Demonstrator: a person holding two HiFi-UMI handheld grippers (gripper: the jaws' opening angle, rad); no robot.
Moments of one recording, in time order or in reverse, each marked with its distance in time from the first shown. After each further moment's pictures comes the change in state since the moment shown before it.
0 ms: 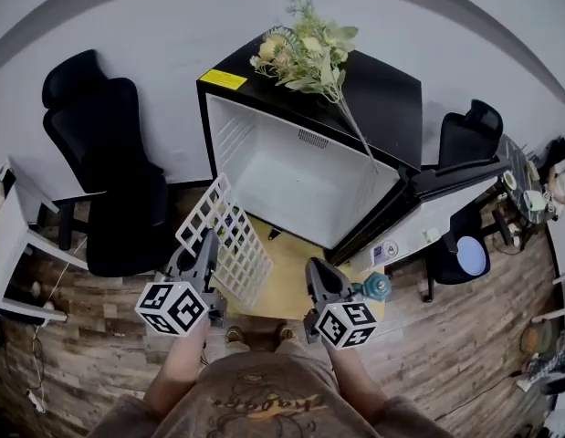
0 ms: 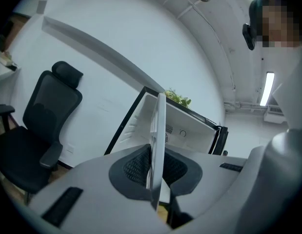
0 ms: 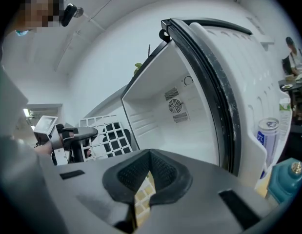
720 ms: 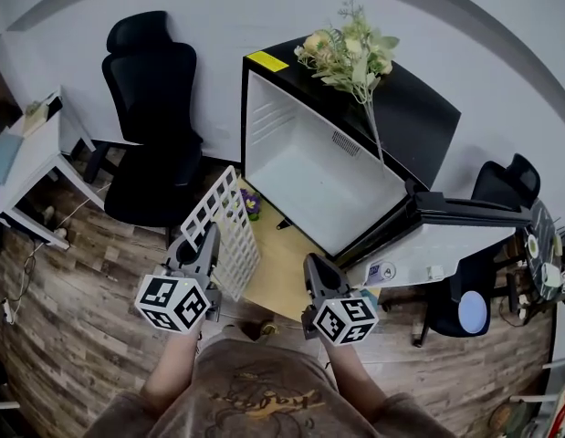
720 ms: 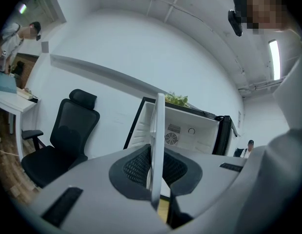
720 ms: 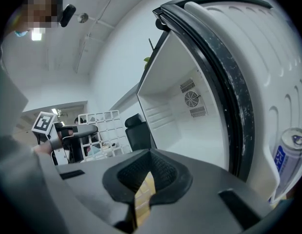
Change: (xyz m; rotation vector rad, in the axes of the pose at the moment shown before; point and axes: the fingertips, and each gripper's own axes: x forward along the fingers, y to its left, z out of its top) left arm -0.049 -0.046 -0.016 0.153 -0.099 0.257; right arm -0.004 -0.008 0.003 -0.066 0.110 0.284
